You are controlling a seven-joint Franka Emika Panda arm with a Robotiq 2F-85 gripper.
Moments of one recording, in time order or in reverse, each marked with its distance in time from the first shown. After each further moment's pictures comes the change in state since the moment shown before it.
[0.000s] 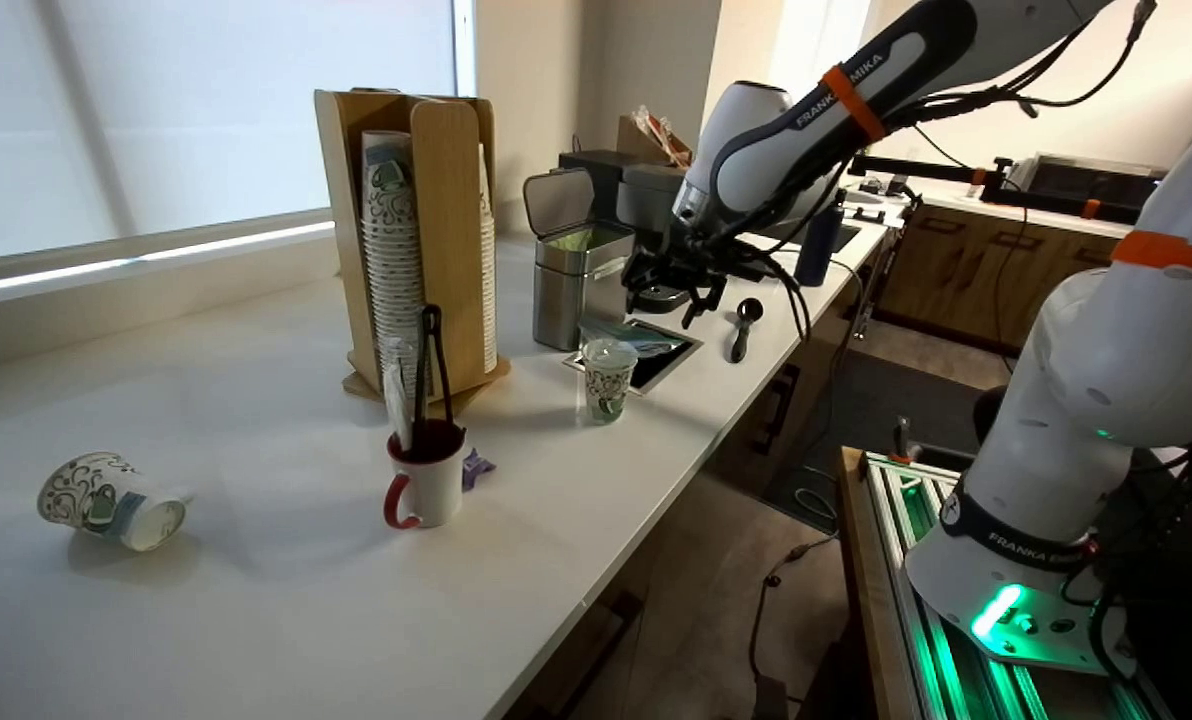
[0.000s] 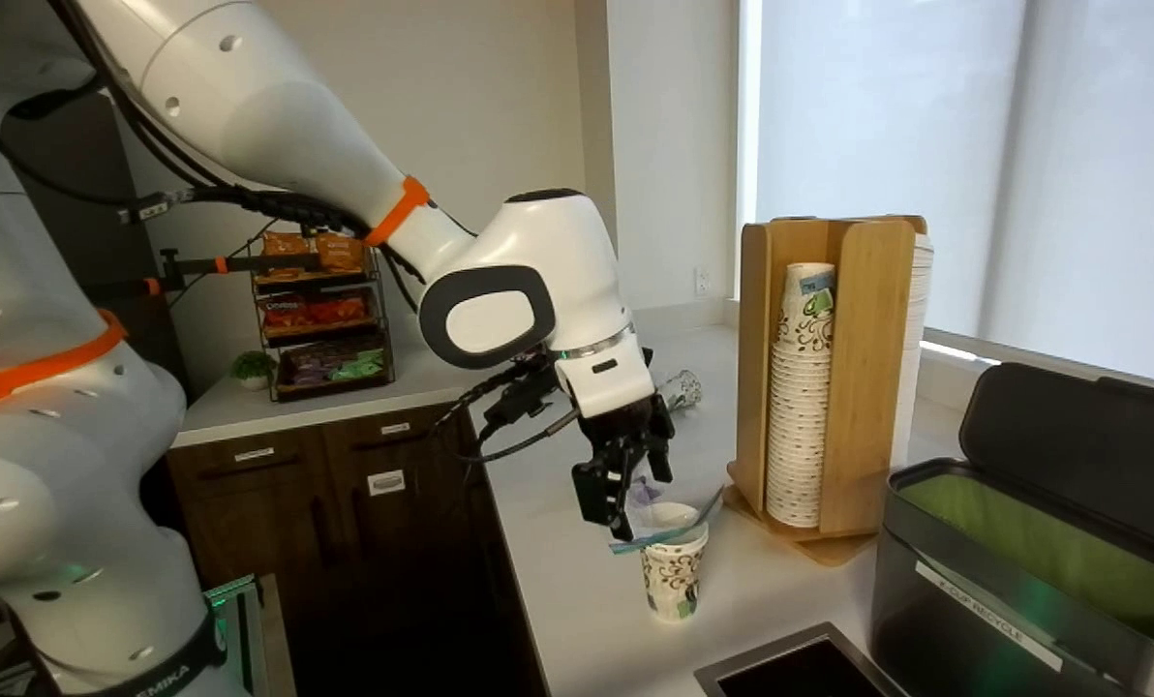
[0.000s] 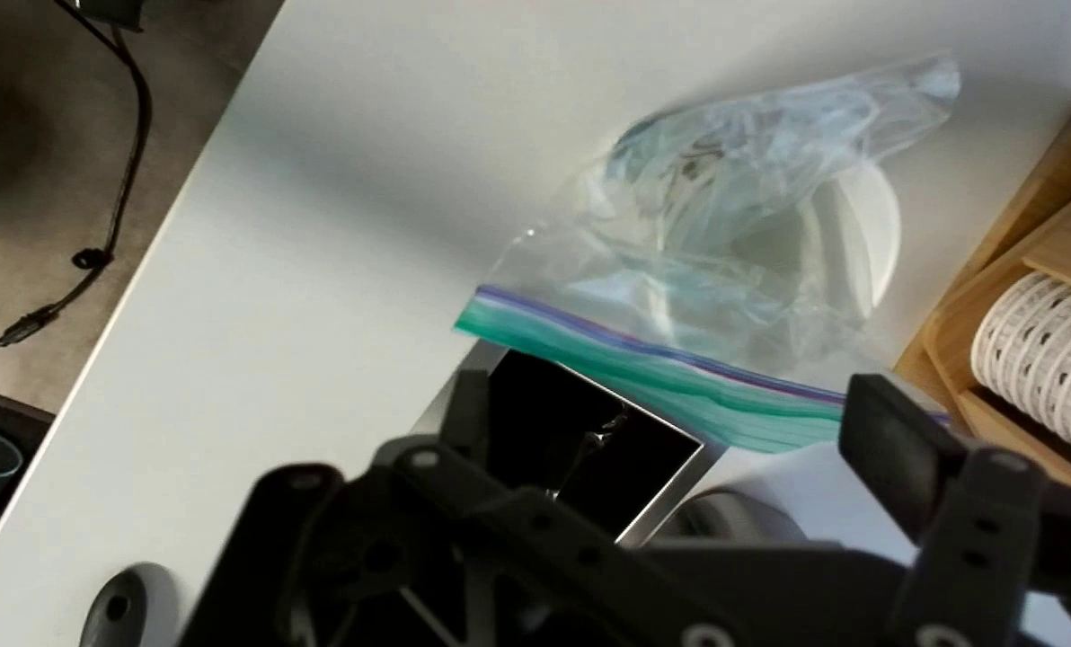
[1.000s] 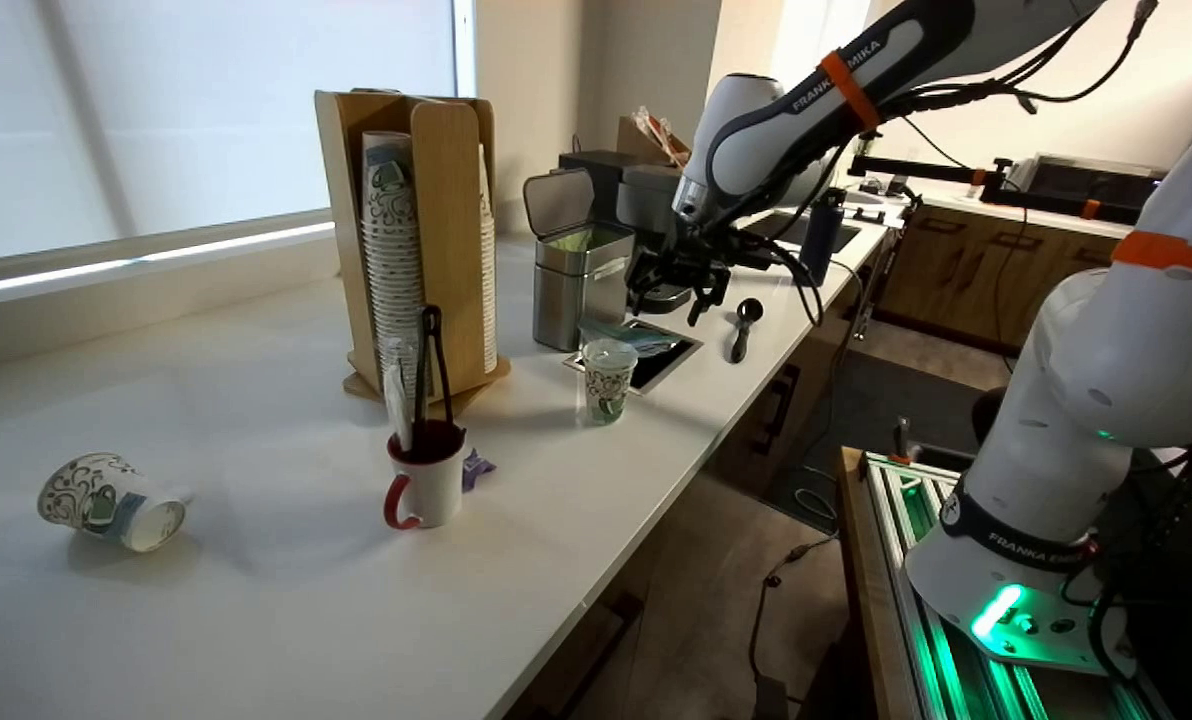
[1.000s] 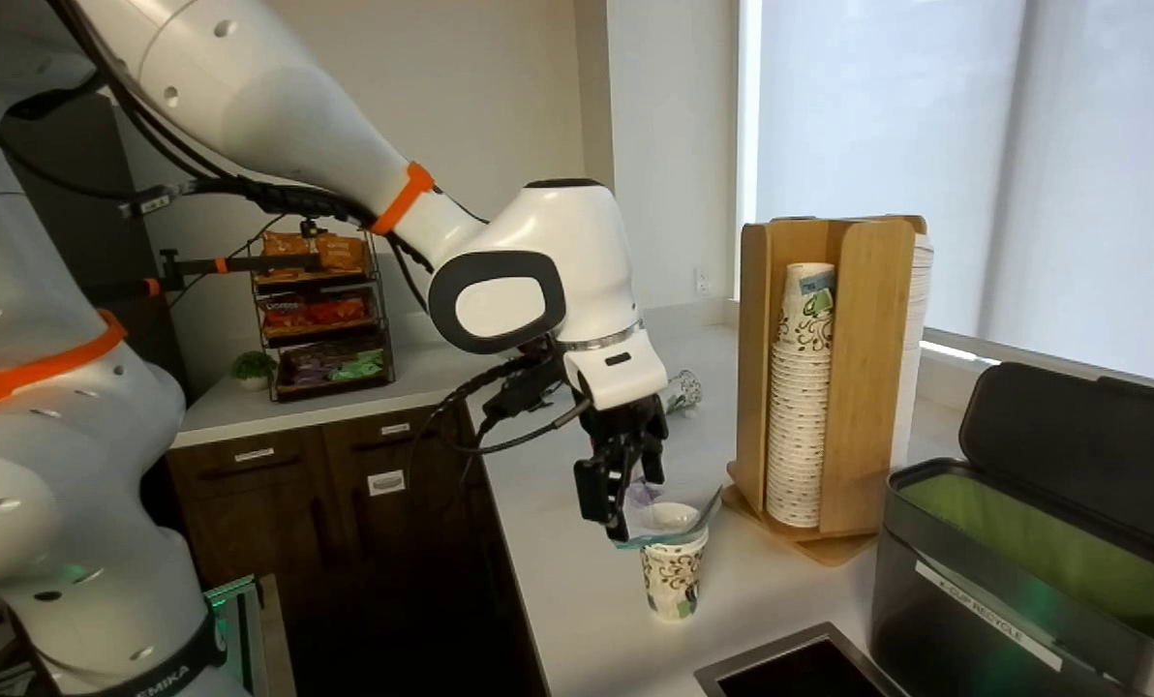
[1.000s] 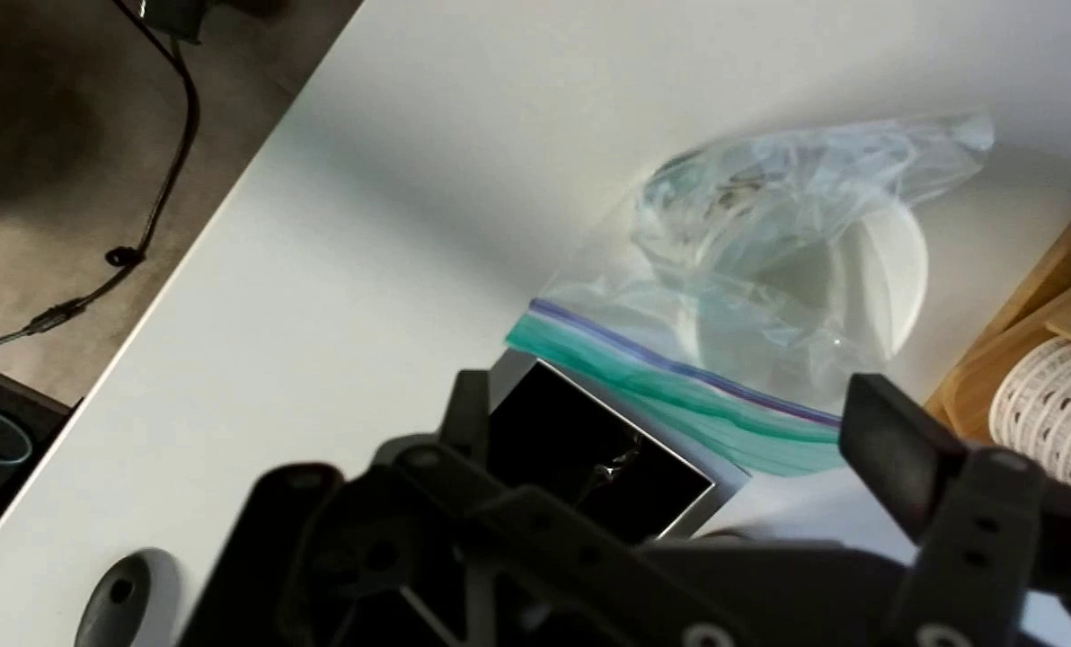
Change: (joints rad) arm 0.007 0.000 -0.020 0.045 0.008 -0.125 -0.095
